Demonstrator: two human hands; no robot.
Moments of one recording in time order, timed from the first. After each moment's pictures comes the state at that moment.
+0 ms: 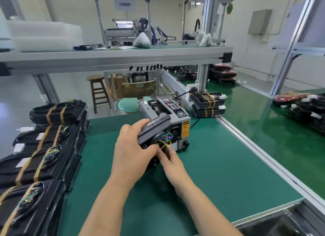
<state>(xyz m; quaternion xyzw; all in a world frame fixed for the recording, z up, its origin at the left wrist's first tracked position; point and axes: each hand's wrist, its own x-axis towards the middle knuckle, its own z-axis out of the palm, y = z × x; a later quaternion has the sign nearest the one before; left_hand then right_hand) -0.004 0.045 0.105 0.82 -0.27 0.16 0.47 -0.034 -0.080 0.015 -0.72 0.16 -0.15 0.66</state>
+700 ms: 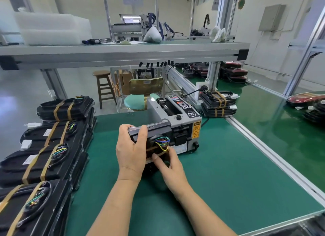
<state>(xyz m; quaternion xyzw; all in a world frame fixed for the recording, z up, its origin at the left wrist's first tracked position) 0.037 0.039 0.072 0.73 -0.12 0.19 0.65 -0.013 -0.061 -0.002 -0.74 0.11 -0.20 0.63</state>
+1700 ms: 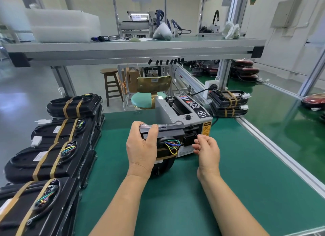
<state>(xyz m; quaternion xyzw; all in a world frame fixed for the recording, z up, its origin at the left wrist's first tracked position) 0.048 0.033 0.073 0.73 -0.13 0.19 0.64 0.013 -0.122 0.015 -0.51 0.28 -0.37 0.72</state>
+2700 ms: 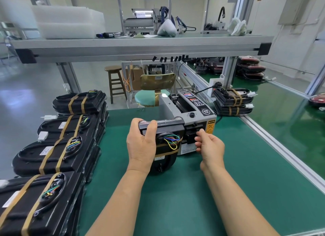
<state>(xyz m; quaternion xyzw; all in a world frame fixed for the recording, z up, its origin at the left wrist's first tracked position) 0.053 0.040 0.072 0.72 -0.12 0.18 0.66 0.016 -0.123 0.030 -0.51 0.30 -0.33 0.74</state>
